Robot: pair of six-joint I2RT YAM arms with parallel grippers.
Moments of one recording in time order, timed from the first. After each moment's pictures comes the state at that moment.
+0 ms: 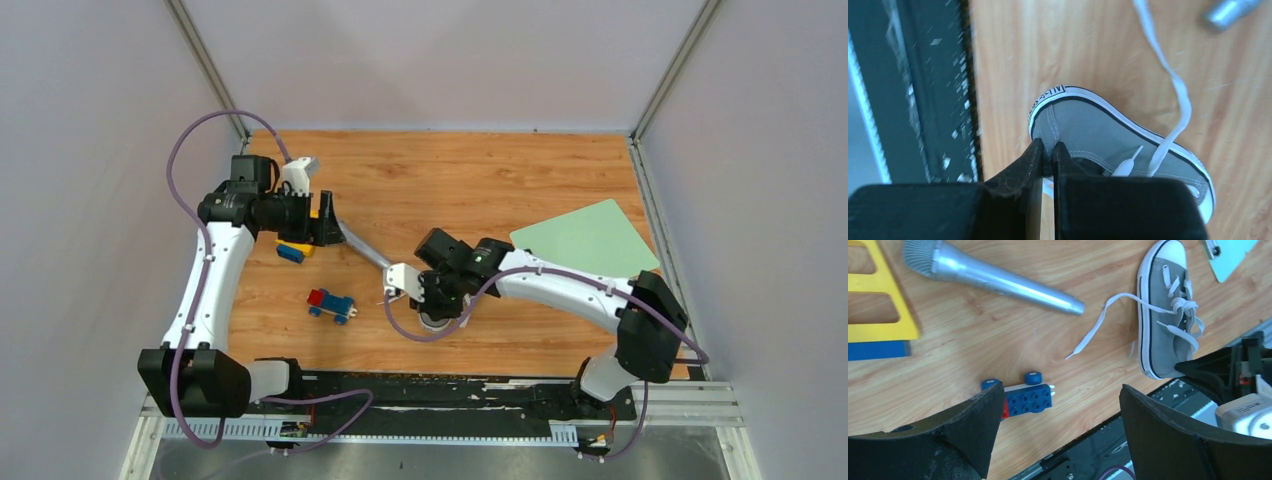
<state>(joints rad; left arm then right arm) -0.01 1.25 1.28 -1.03 0.52 0.08 1.02 1.60 1.25 -0.75 -0.28 -0.47</state>
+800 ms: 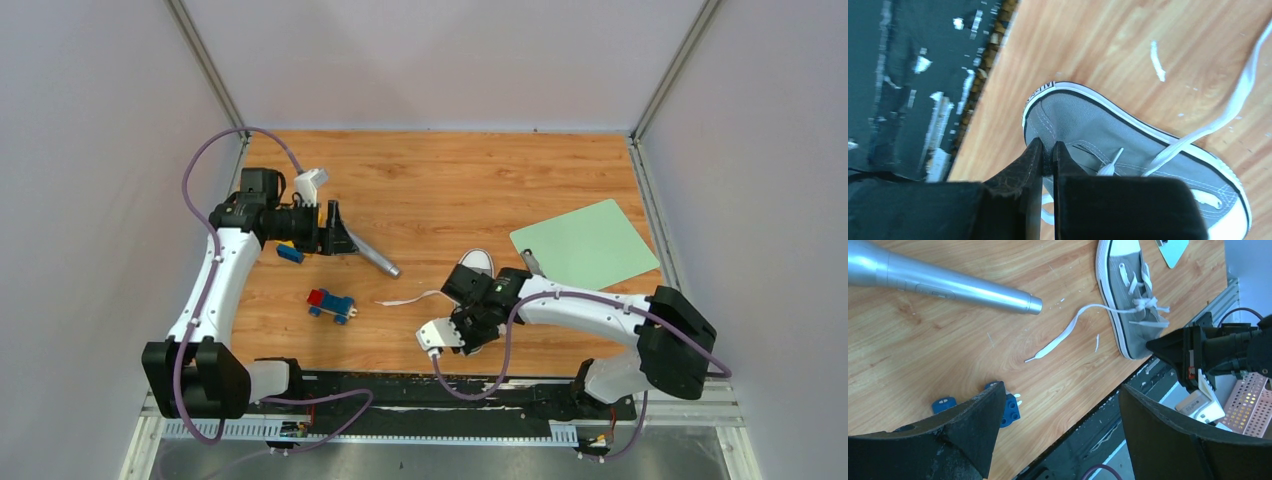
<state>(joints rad) -0.01 1.24 1.13 -0.92 0.75 0.06 1.06 1.41 0.89 -0.80 -0.27 -0.96</state>
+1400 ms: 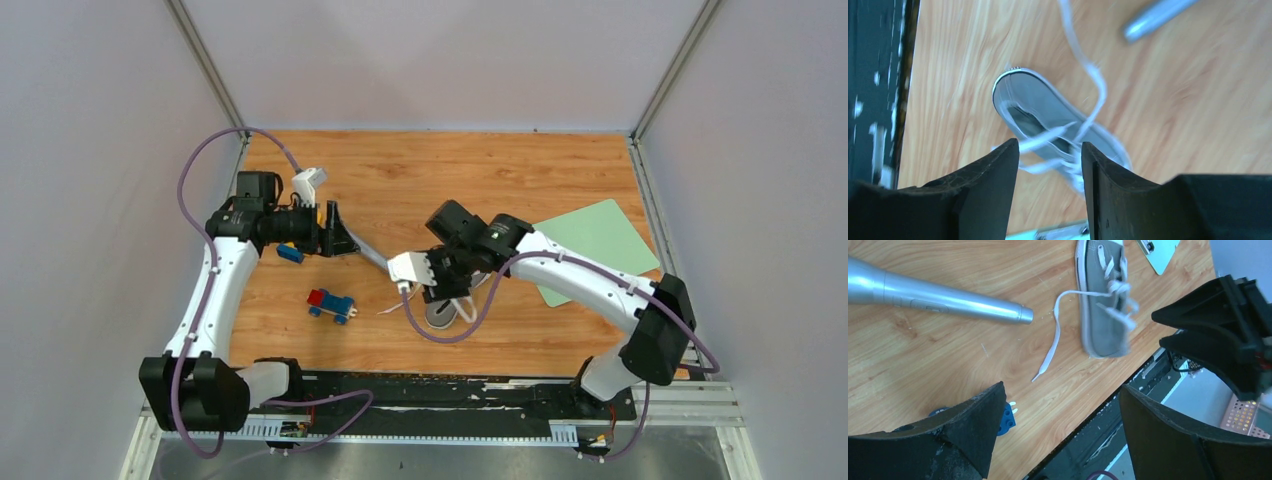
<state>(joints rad) -0.01 1.19 1.11 -0.88 0.78 0.06 0.94 1.50 1.26 -0.92 -0.25 -0.96</state>
